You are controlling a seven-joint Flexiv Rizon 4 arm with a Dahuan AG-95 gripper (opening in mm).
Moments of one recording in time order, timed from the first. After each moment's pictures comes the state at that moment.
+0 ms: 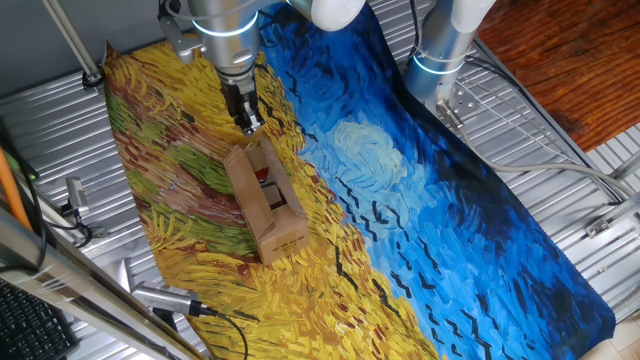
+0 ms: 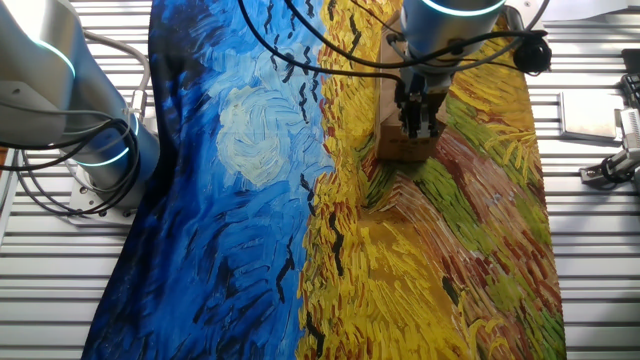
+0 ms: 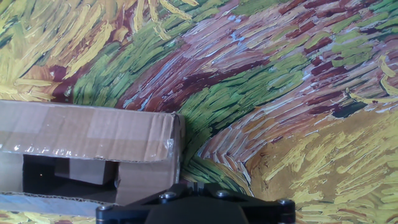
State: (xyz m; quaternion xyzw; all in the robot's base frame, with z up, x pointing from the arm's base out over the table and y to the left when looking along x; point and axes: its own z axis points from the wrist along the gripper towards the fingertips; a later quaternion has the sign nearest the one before) arm 0.500 0.000 0.171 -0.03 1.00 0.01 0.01
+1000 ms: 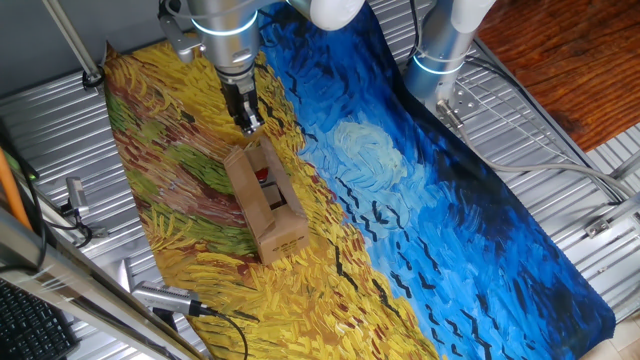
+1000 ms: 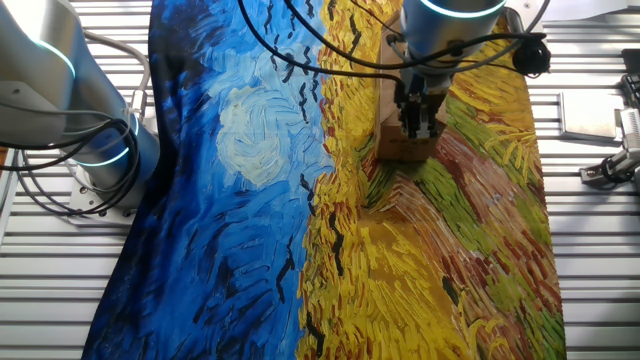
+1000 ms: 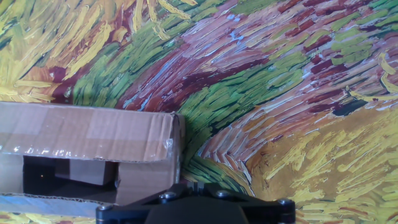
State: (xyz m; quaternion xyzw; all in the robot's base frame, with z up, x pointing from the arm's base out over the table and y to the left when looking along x) arm 0.500 0.000 0.171 -0.02 1.00 0.01 0.01
